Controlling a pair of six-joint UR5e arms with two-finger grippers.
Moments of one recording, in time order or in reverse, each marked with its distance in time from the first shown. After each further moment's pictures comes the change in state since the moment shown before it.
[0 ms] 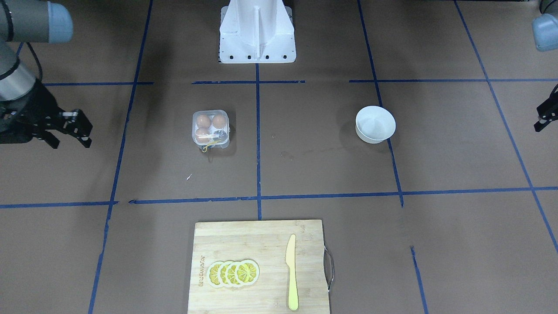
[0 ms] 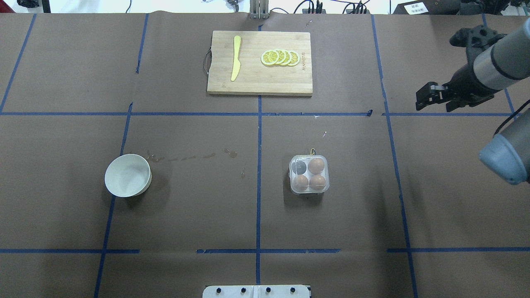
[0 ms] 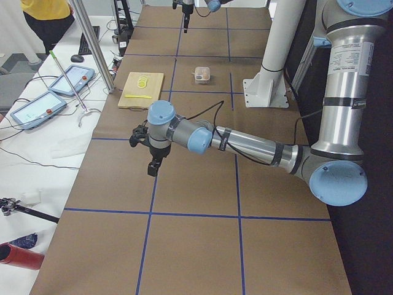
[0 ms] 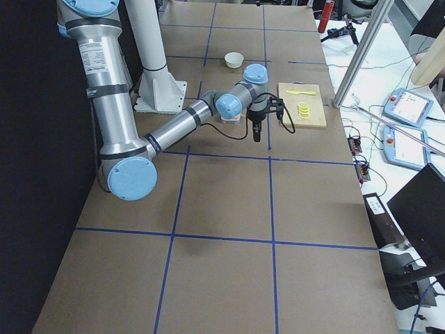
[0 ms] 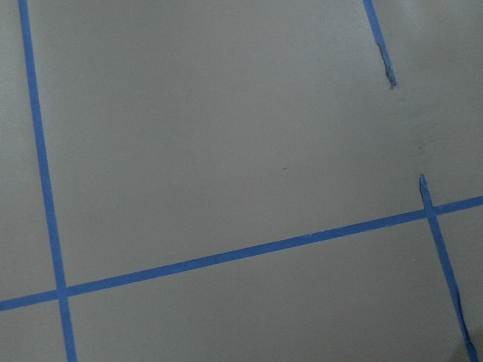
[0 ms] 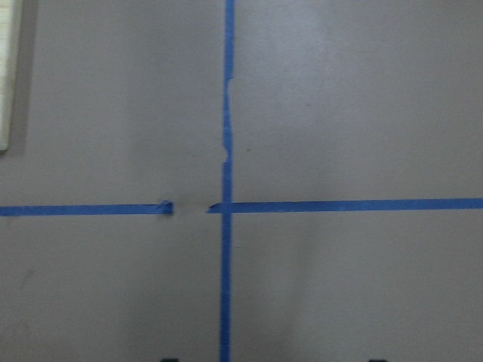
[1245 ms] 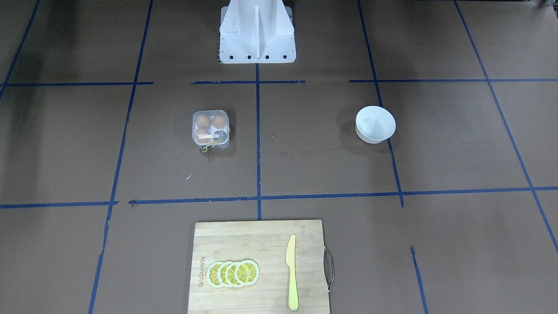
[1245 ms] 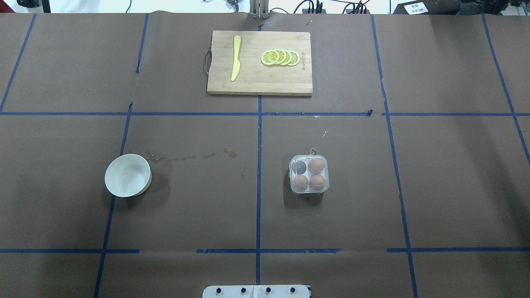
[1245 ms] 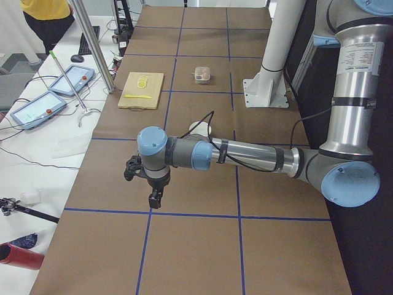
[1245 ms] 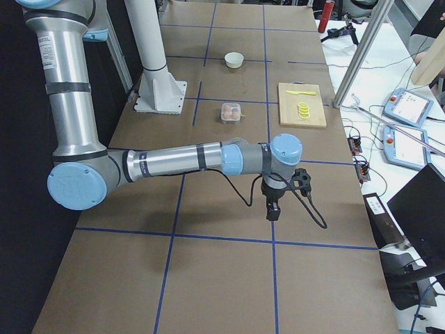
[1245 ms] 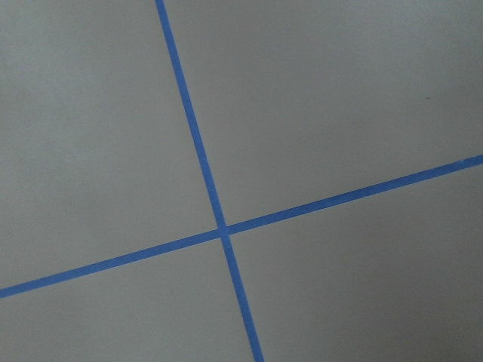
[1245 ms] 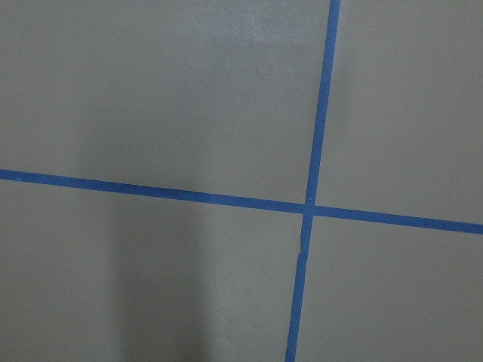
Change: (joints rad) left arm -0.129 -0.020 0.100 0.230 -0.018 0.131; right arm 0.435 -0.047 -0.320 -0.163 0.149 -0.778
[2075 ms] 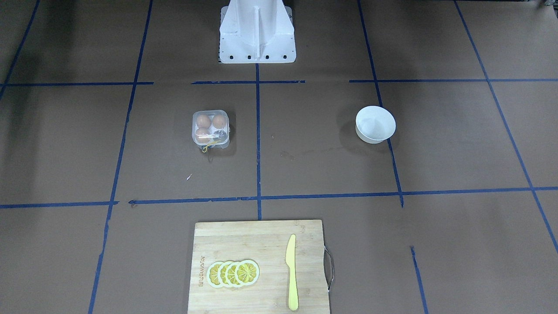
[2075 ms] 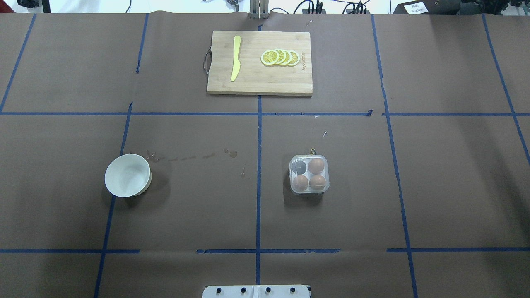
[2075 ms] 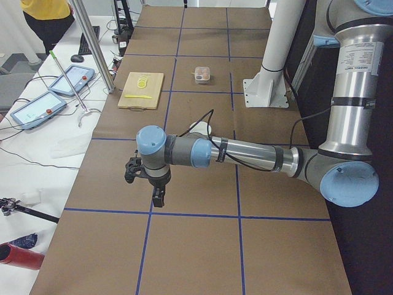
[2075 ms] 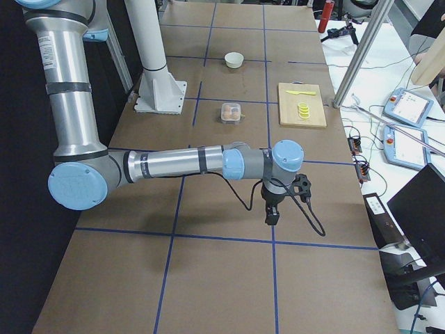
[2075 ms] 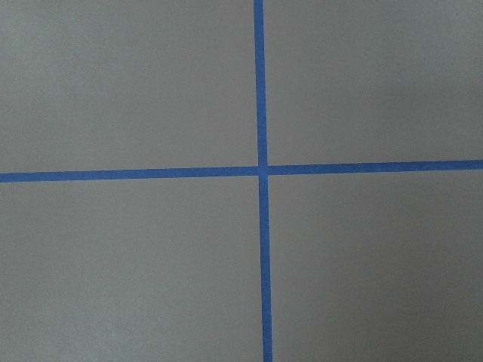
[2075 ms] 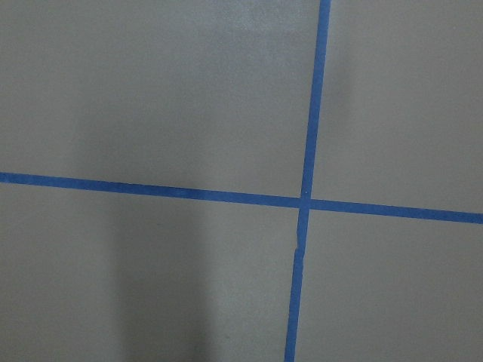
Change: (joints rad) left arm 0.002 0.002 -0.009 0.009 -0.008 -0.083; right arm -0.001 0.002 -0.036 0.006 0.008 0.011
